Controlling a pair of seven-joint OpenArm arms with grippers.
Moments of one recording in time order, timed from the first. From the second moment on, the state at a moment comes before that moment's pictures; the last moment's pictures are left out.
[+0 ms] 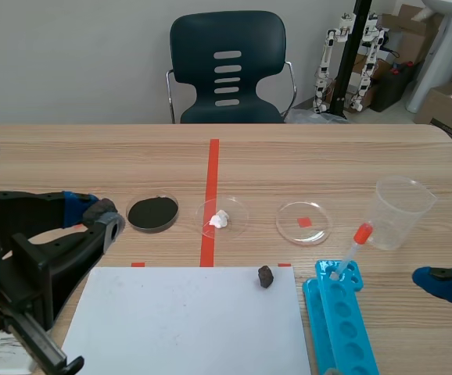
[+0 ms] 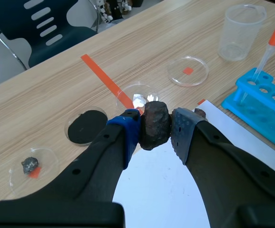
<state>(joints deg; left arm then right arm) 47.9 -29.9 1.2 128.1 -8.0 -14.9 -2.0 -66.9 18.4 11.8 116.1 -11.3 26.6 39.8</state>
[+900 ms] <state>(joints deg) 25.9 -24.0 14.1 103.8 -6.1 -15.4 2.5 -66.9 18.4 11.8 116.1 -11.3 26.6 39.8</state>
